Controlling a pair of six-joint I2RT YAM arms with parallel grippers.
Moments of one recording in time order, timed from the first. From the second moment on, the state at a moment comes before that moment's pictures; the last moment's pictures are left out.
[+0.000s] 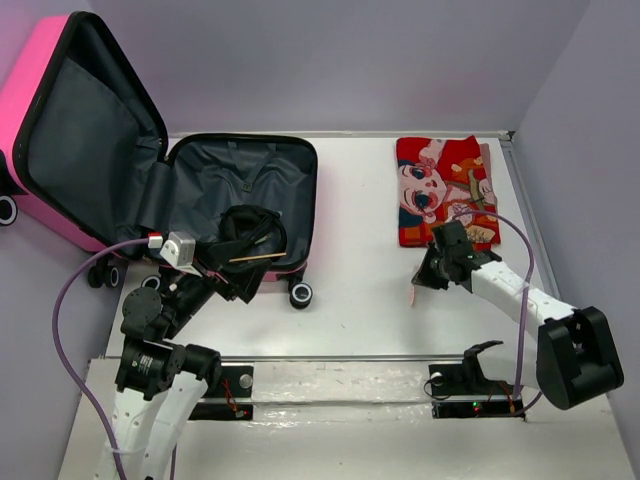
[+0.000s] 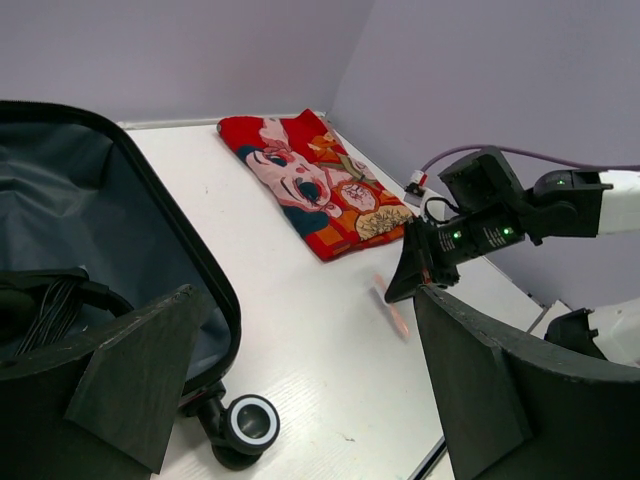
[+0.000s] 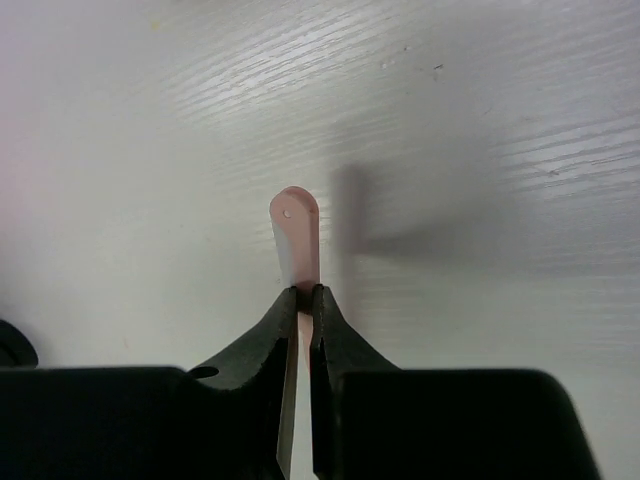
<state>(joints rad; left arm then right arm) -0.29 0.25 0.60 -0.20 0.42 -0.44 0.31 1.22 0.63 -0.45 -0.02 0.71</state>
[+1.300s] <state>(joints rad) -0.28 0.33 0.60 -0.20 0.41 -0.44 0.42 1.67 1.43 -0.53 0.16 0.53</state>
